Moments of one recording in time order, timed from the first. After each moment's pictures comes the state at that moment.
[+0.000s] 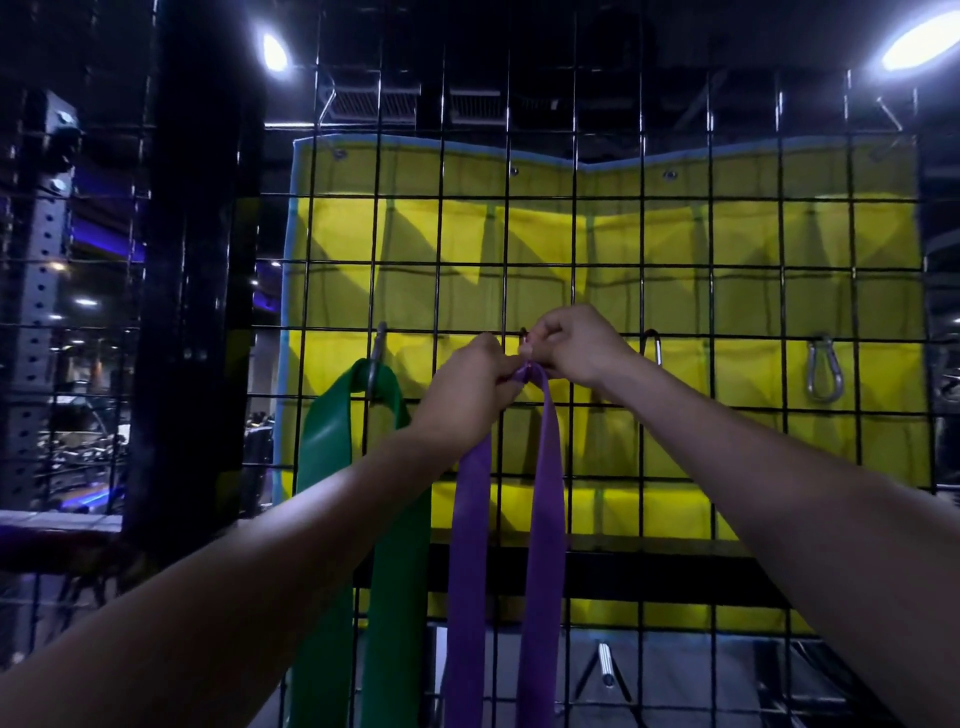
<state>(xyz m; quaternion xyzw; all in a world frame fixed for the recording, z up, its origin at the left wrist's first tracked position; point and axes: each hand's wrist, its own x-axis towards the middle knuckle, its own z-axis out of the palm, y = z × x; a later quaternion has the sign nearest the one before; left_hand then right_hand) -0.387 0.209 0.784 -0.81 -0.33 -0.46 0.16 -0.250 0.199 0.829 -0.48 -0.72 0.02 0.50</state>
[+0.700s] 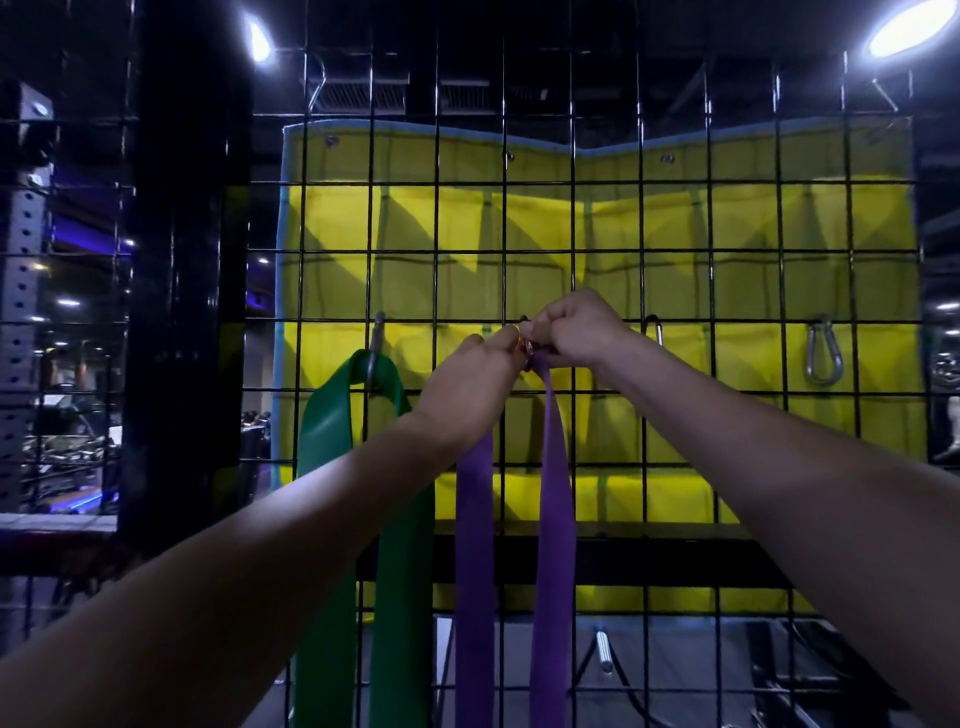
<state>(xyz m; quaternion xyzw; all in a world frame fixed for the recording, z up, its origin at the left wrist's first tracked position) -0.385 0.222 0.779 -0.79 -0.32 -0.40 0.34 -0.257 0.198 0.831 -0.49 -0.68 0.07 0.55</state>
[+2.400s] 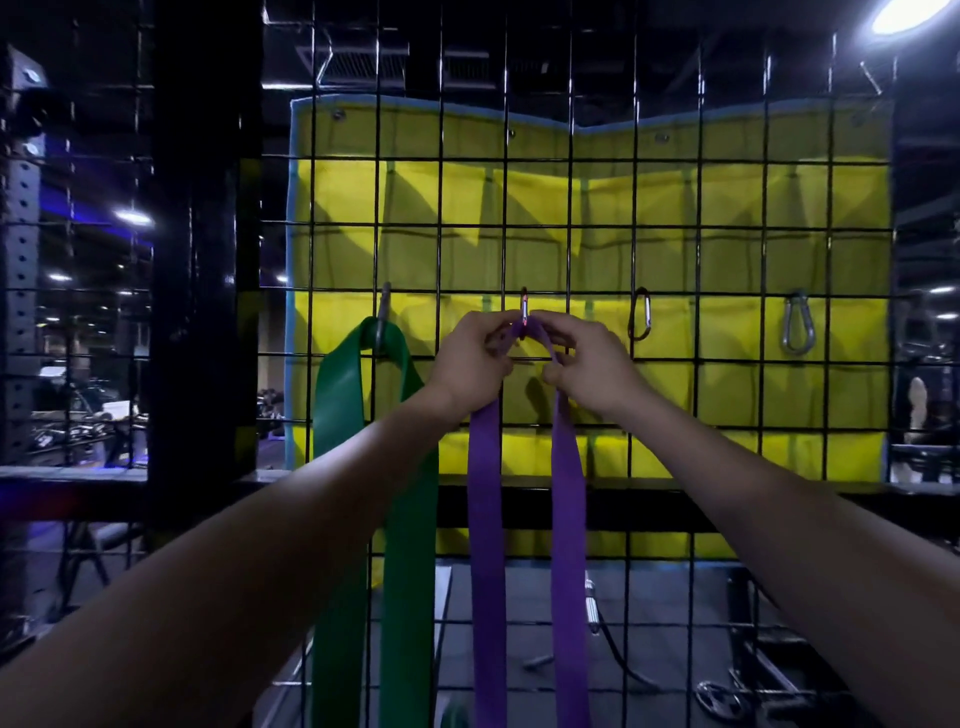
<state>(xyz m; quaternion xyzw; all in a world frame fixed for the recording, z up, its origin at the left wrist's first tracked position) -0.386 0.204 0.766 -0.76 -0.30 -0.56 -0.11 -0.242 0.185 0.768 -0.46 -0.72 -0.05 0.51</state>
